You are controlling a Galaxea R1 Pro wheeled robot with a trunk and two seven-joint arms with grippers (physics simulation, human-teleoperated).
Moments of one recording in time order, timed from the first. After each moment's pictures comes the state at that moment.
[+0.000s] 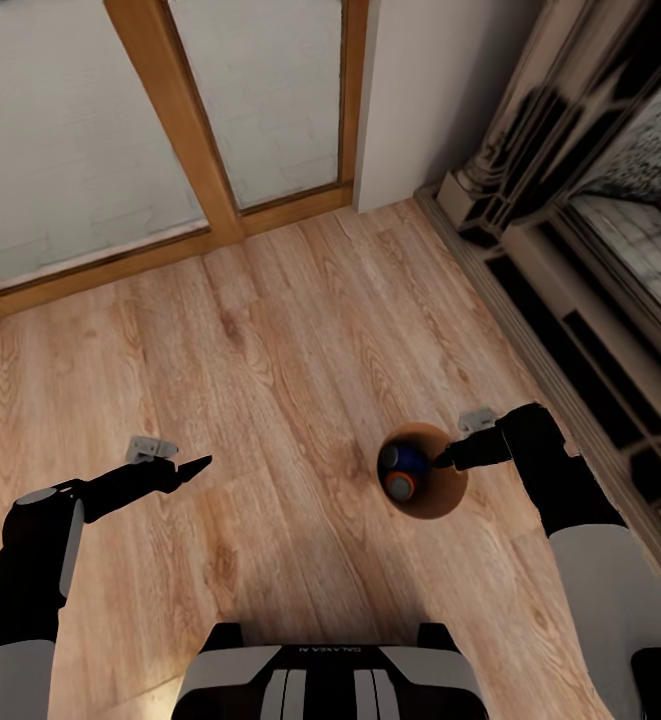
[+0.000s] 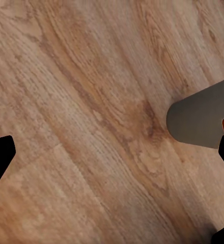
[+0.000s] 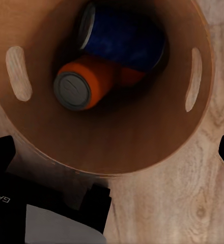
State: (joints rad) left arm -0.56 0.12 0.38 -1.34 -0.16 0.55 -0.93; right arm -0.89 -0.14 0.00 -1.09 0.61 1.05 0.87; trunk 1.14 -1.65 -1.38
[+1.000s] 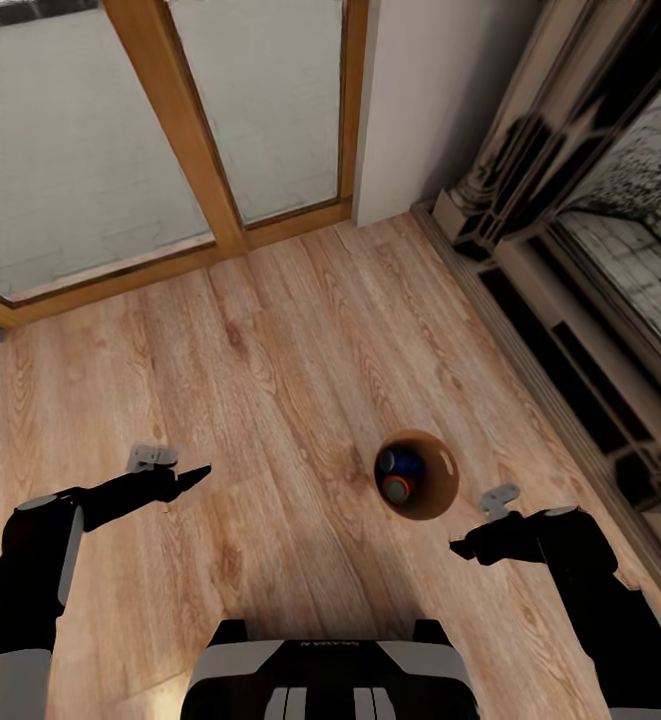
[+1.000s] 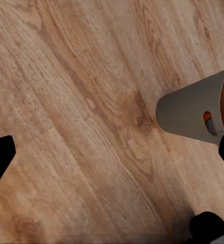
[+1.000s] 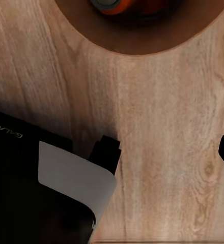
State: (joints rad) left arm -0.54 0.12 0.37 -1.33 -0.16 0.61 -0.91; right arm -0.42 -0.16 -0.07 -1.50 0.61 0.97 0.89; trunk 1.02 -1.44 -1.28
